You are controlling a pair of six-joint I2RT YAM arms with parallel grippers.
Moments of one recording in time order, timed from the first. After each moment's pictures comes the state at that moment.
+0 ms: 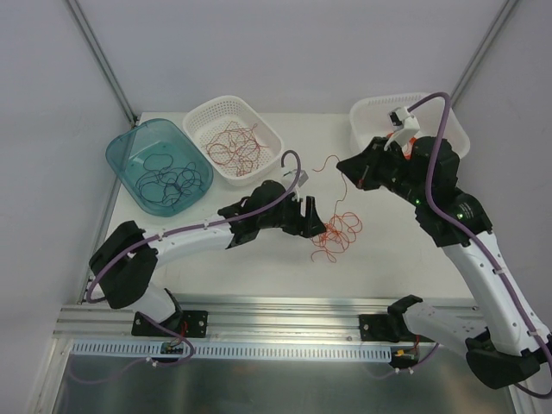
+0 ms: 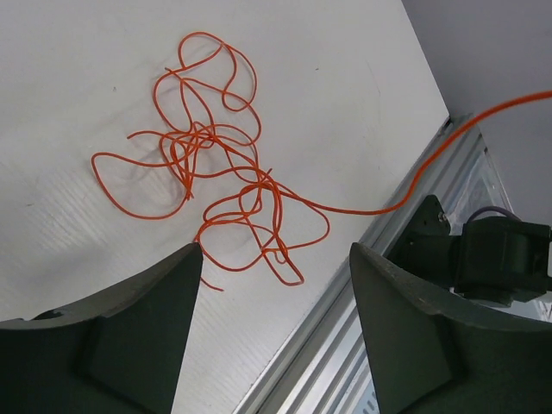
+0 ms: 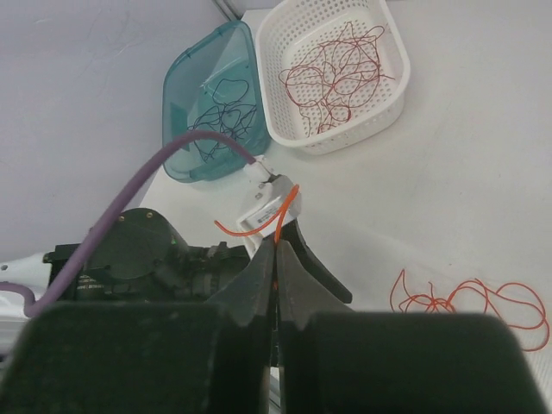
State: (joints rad) left arm -0.90 1.50 0.93 0.12 0.20 -0.63; right arm 0.50 1.02 1.36 -0.59 -0.18 0.47
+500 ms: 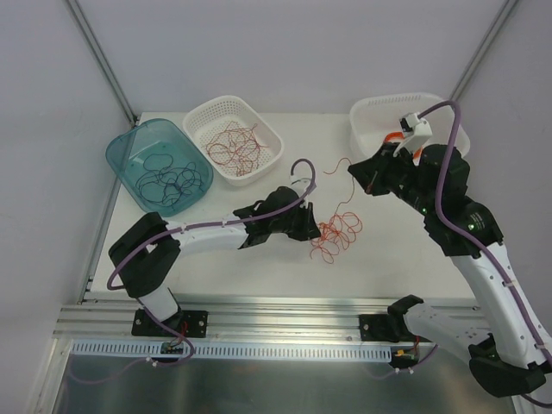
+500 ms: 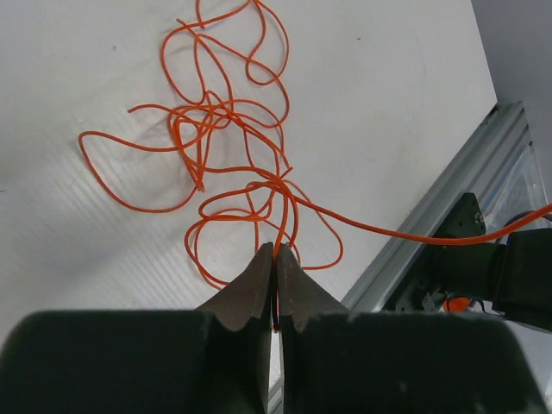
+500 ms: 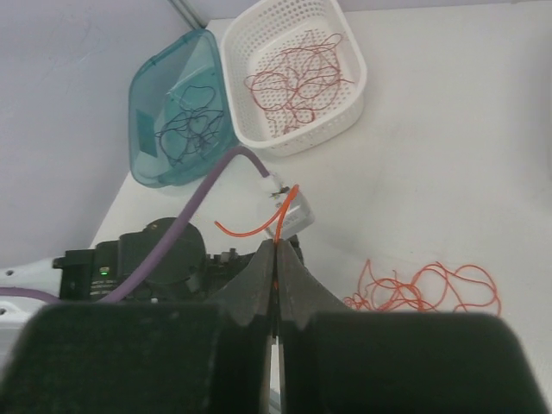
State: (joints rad) left arm -0.94 1.66 0.98 0.12 0.16 -0.67; right arm 0.50 0.96 1.36 -0.64 -0.10 0.44
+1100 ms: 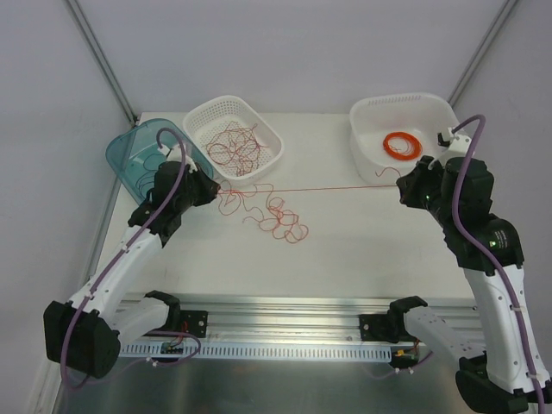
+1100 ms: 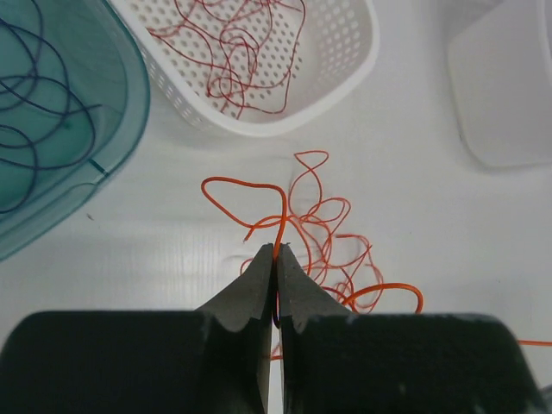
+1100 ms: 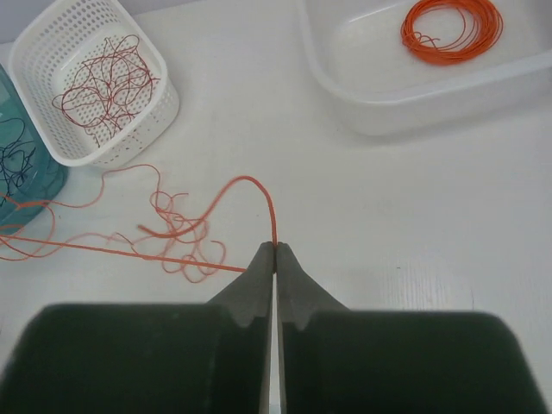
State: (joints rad) left arm -0.30 1.05 0.79 -0.24 0.00 -0.56; right arm 0.28 0.86 1.36 -0.91 0.15 0.32
